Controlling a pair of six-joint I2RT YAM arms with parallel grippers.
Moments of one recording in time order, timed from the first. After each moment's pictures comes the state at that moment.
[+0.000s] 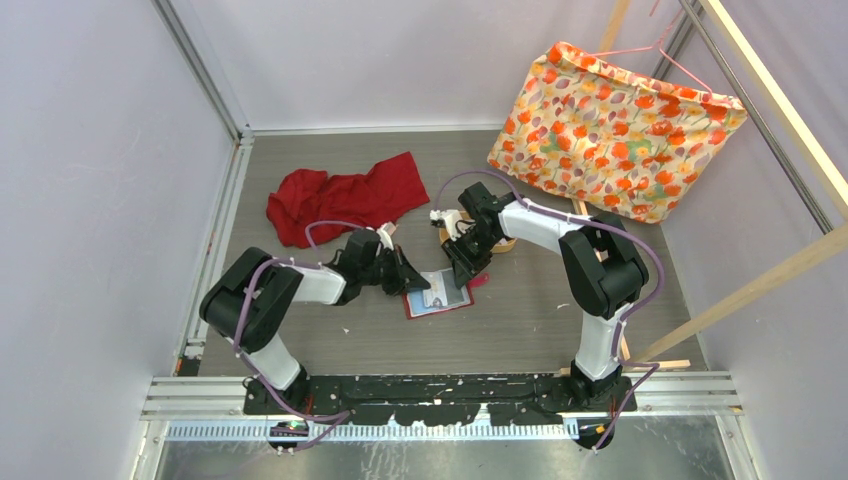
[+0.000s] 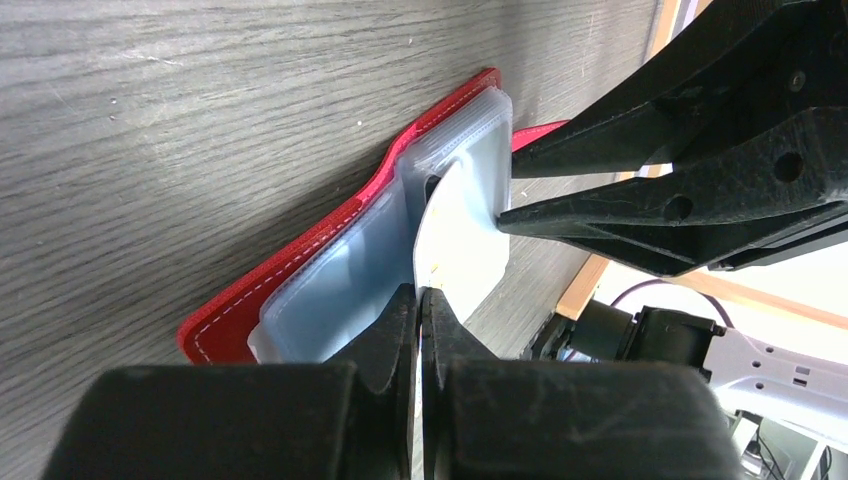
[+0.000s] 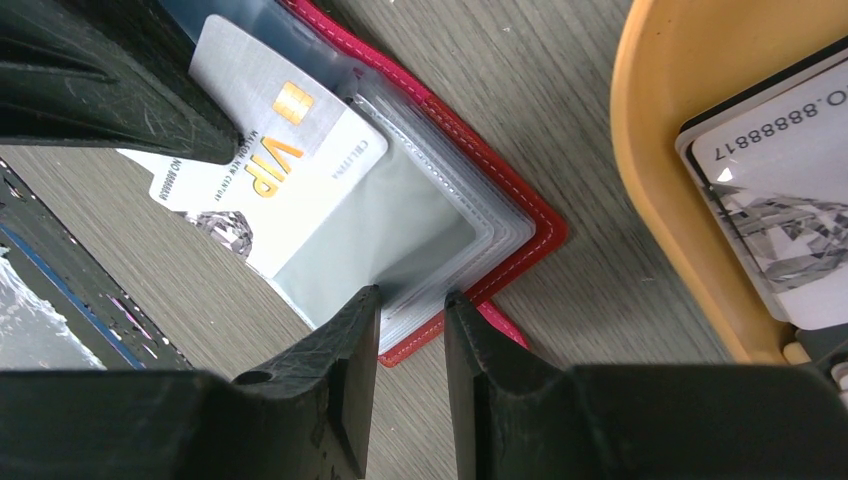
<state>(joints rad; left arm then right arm) -0.54 1.66 0.57 0.42 0.50 -0.96 0.56 1.89 1.25 -0.69 -0.47 -0.22</state>
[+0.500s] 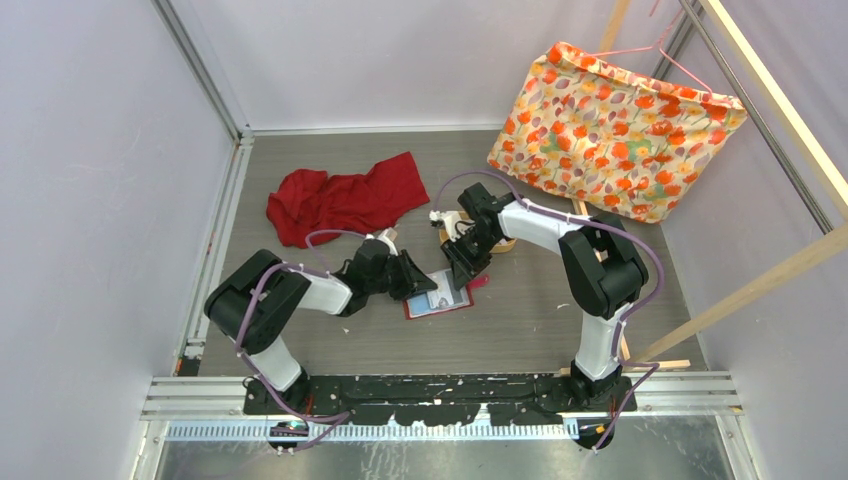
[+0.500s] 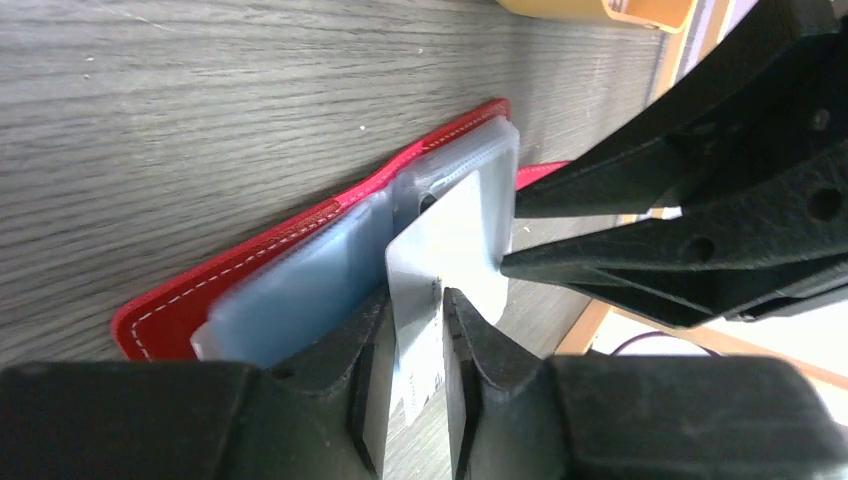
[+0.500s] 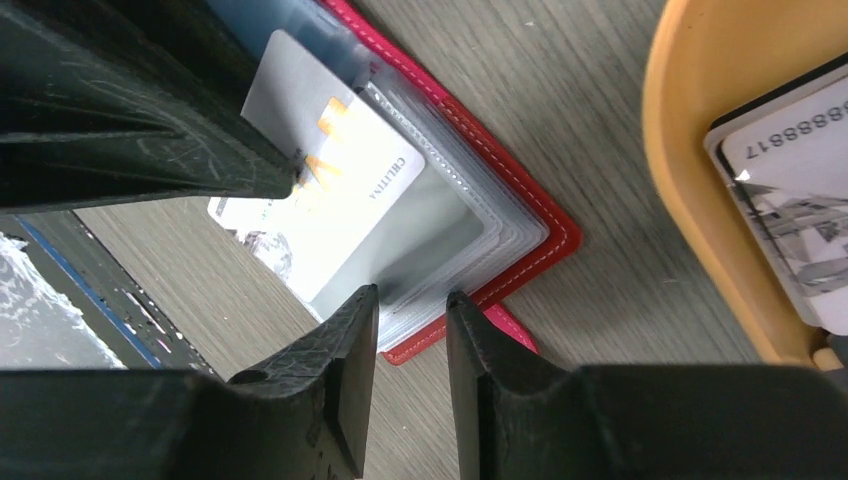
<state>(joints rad) -0.65 1.67 0.52 0.56 0.31 -1.08 0.56 1.89 1.25 -0.70 -0.49 -0.21</state>
